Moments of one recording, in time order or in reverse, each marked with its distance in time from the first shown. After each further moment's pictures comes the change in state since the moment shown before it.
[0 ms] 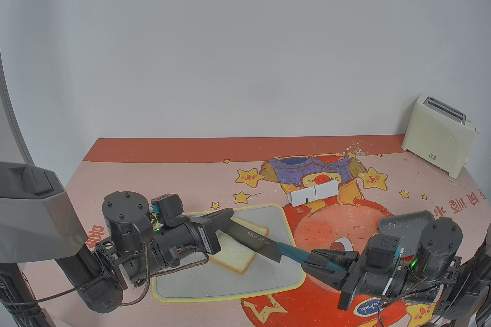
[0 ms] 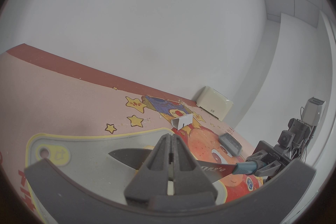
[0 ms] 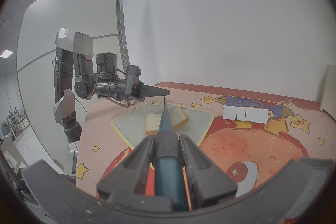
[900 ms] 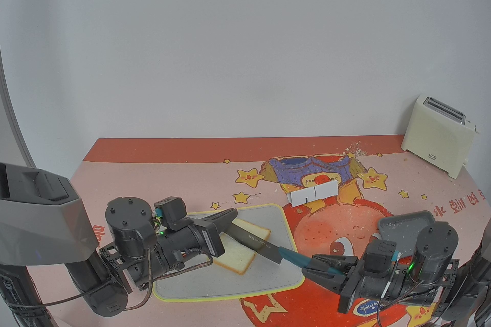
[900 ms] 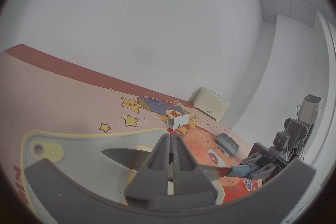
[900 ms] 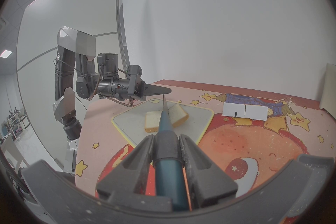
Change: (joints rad) left arm -0.020 0.048 0.019 -0.085 0.006 0.004; right arm -0.003 0.028 0.021 -0.002 -0.001 -0.001
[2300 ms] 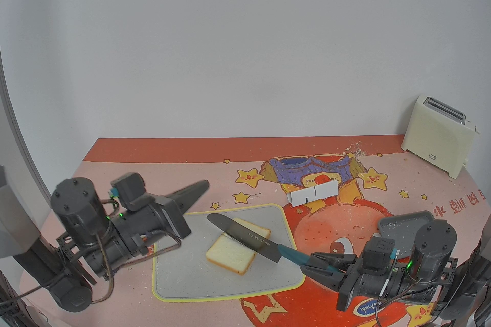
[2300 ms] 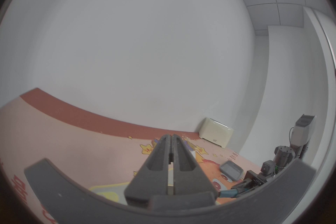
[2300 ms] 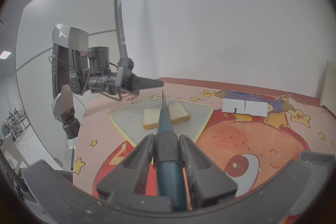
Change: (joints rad) left arm 0.075 -0.235 0.056 0.009 -0.011 0.016; right arm -0.008 0.006 -0.013 -0.003 0.003 0.002
